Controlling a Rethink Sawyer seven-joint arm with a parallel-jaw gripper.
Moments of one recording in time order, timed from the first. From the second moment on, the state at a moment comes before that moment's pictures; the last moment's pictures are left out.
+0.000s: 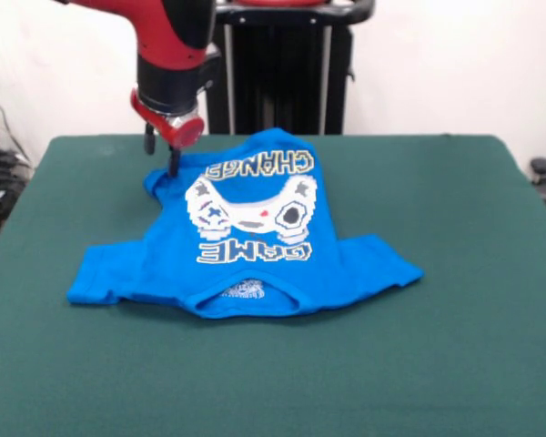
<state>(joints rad) -0.44 -0.51 -0.12 1.81 -0.52 0.37 2.52</state>
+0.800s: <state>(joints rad) -0.42 -0.46 -0.13 1.74 -0.55 0.45 2.52</state>
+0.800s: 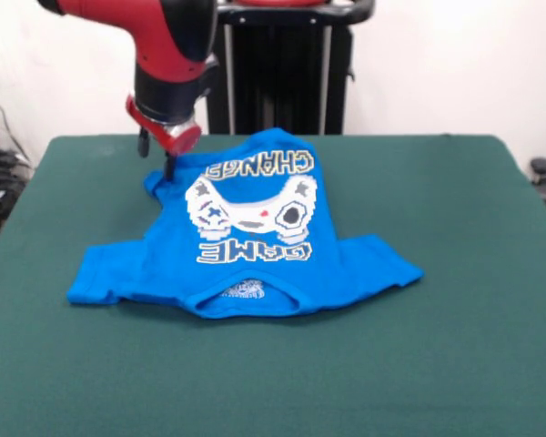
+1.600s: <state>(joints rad) -0.41 -0.43 -0.13 1.73 -0.55 0.45 2.52</state>
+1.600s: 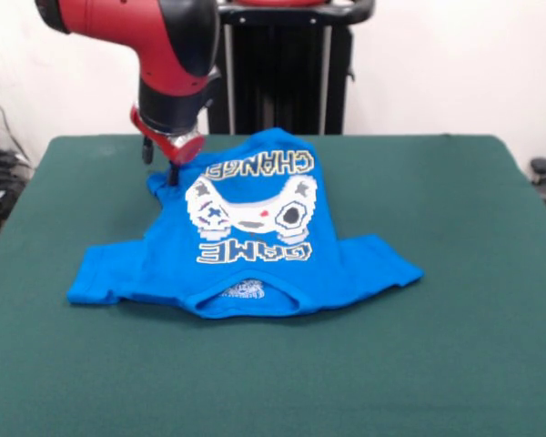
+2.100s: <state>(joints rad) -0.42 -0.43 -0.13 1.73 -0.55 0.45 2.52</state>
